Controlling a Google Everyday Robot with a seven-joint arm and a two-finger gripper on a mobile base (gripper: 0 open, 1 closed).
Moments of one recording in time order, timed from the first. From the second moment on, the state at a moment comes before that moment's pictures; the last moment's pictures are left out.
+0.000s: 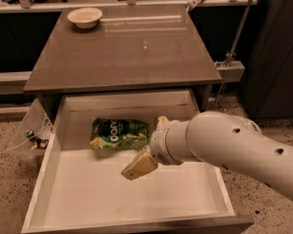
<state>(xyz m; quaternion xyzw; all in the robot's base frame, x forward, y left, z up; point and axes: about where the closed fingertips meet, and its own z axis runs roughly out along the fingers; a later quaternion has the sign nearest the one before) 0.462 0.001 0.751 -0.46 0.80 0.13 0.36</state>
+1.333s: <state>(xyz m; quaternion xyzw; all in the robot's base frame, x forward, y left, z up) 0.462 0.063 0.743 -0.50 0.77 0.18 0.35</state>
